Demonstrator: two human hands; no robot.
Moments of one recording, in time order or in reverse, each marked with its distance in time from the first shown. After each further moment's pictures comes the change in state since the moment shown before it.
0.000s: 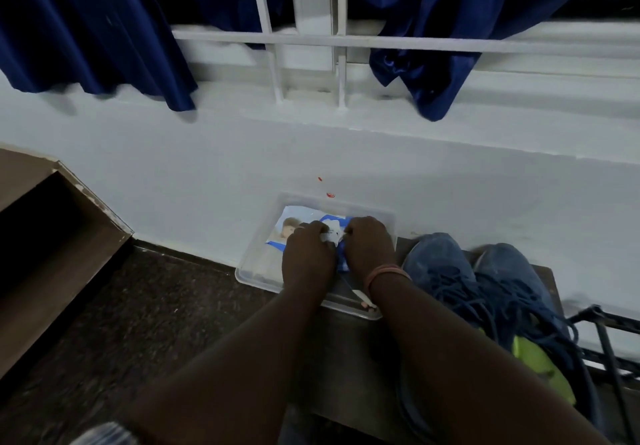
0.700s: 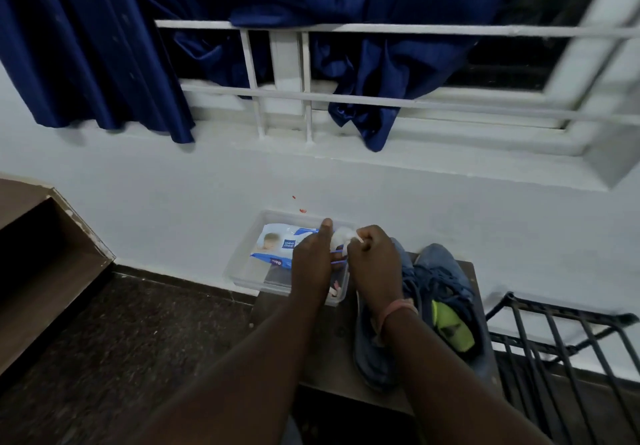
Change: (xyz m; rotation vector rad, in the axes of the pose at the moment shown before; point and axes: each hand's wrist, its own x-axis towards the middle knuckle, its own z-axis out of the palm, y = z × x) left_hand -0.083 0.069 -0.033 -0.625 -0.143 -0.027; right_hand -0.117 0.008 -0.078 0.537 0.422 0.066
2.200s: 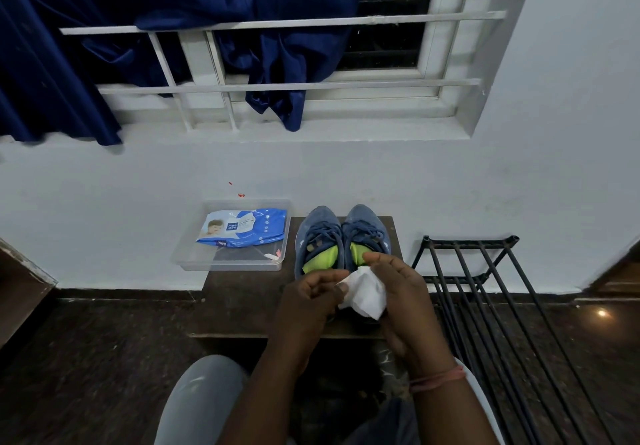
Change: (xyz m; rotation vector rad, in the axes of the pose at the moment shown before) left_hand -0.197 0.019 0.025 -0.202 -0.357 -0.093; right_hand -0.141 0.028 -0.160 0.873 0.060 0.517
